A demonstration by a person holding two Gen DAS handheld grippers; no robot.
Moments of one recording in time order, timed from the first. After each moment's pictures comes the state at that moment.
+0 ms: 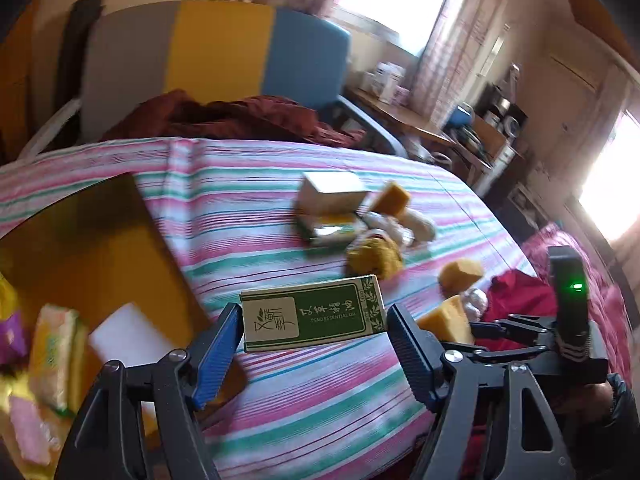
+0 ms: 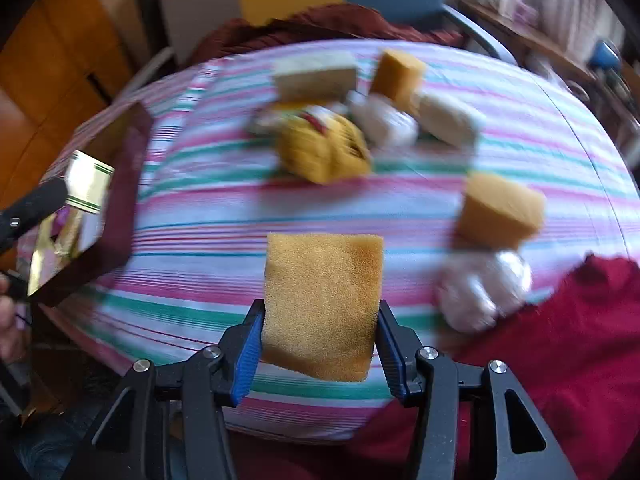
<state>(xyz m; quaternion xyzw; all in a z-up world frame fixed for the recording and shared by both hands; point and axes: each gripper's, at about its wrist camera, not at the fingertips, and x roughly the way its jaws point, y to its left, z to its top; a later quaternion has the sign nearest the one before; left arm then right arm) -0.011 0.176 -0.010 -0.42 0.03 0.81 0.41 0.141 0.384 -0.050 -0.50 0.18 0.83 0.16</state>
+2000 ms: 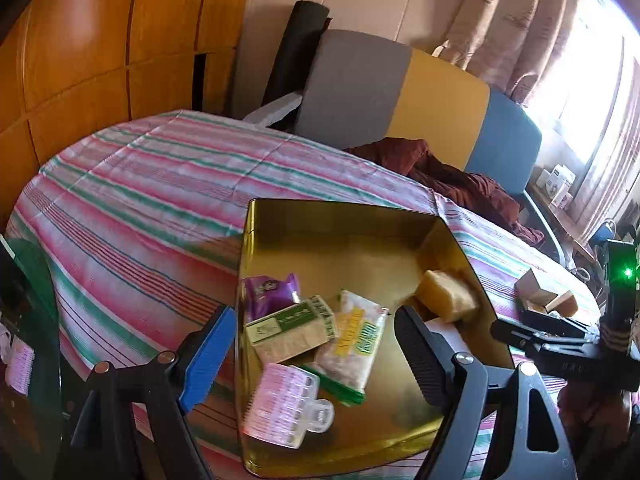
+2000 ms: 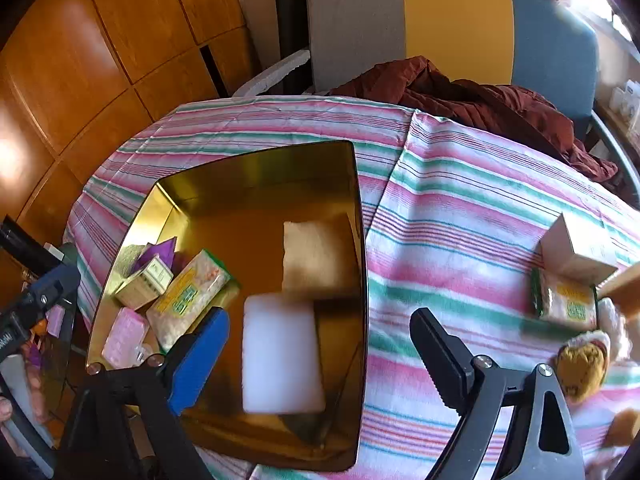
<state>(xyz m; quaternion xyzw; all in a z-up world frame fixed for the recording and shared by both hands) -0.072 -0.037 -0.016 -0.40 -0.06 0.91 0.12 -0.068 0.243 -0.033 -0.46 0.10 0.88 0.02</state>
